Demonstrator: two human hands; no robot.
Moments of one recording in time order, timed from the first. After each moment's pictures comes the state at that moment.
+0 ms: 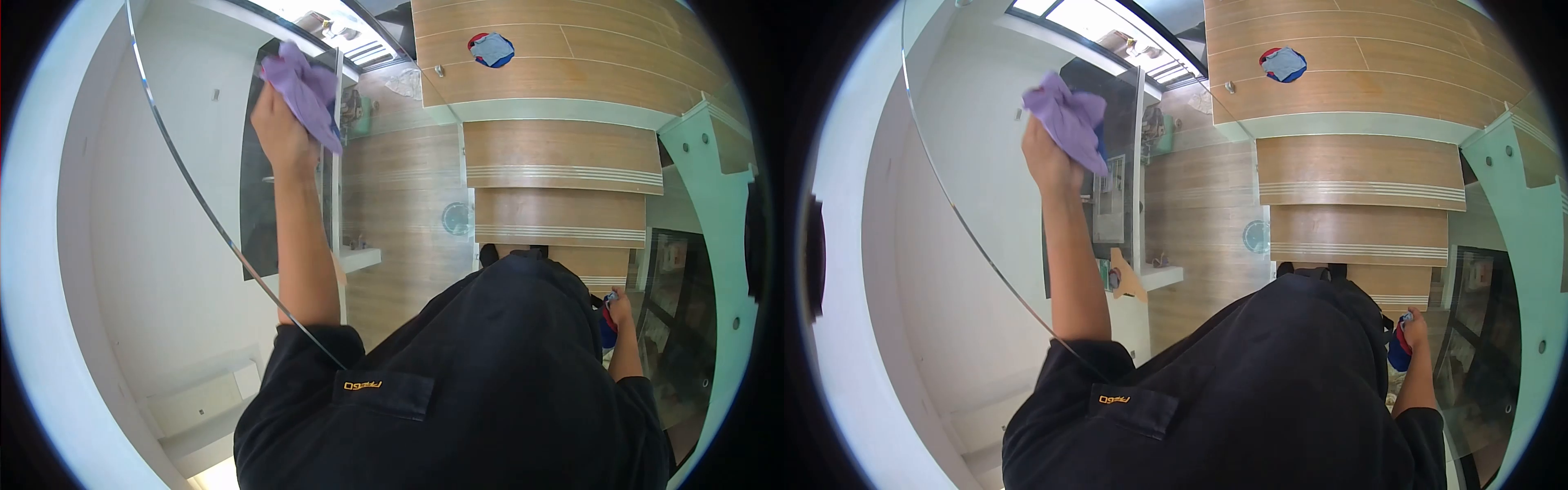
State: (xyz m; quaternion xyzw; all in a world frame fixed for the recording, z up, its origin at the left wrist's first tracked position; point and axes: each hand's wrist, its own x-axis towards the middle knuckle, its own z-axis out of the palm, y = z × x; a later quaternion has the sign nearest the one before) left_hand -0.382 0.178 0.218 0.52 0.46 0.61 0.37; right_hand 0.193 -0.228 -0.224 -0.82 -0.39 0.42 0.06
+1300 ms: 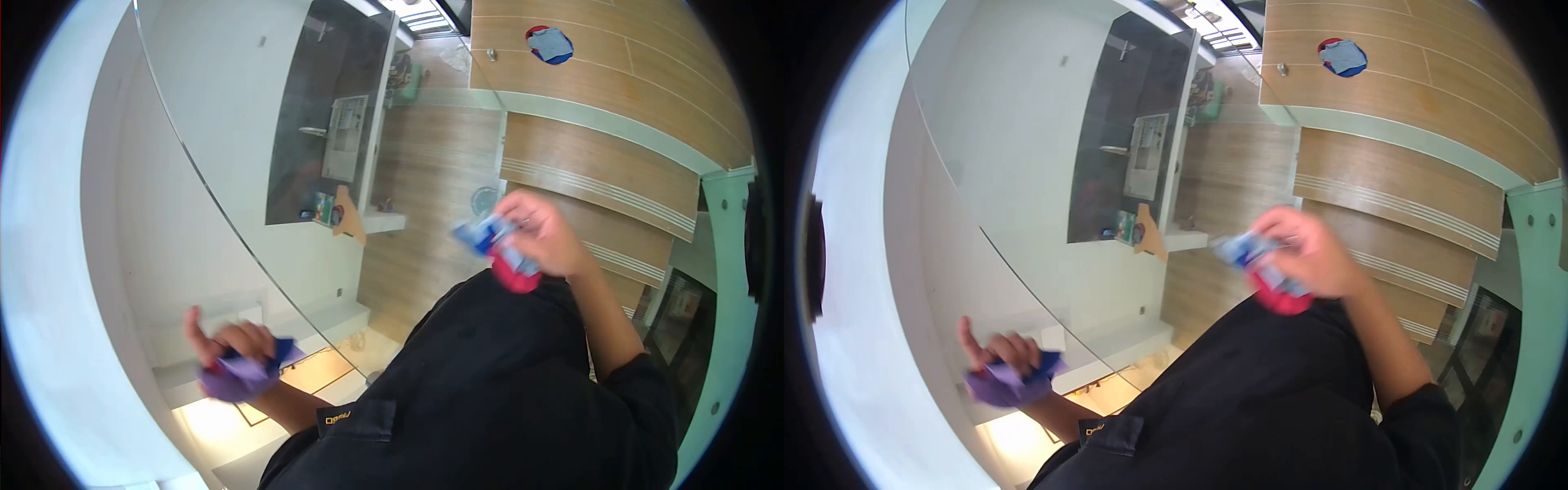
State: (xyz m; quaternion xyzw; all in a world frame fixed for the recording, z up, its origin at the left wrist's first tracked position) left_hand -0.391 -0.119 0.321 0.56 0.42 0.59 0.40; right_hand -0.078 0.057 0.081 -0.16 -0.47 0.80 0.34
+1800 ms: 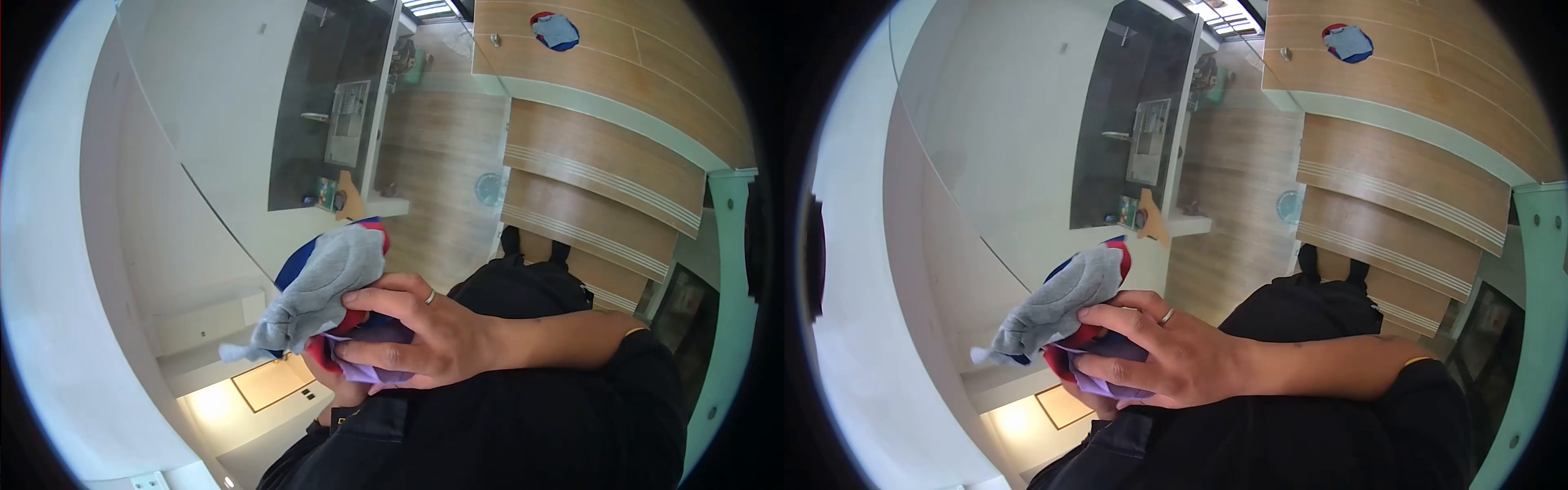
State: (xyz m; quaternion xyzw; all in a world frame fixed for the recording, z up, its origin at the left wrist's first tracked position) left_hand -0.262 -0.121 0.240 0.19 0.56 0.75 0.30; right_hand -0.151 -0.017 0.182 0.01 -0.67 0.49 0.56
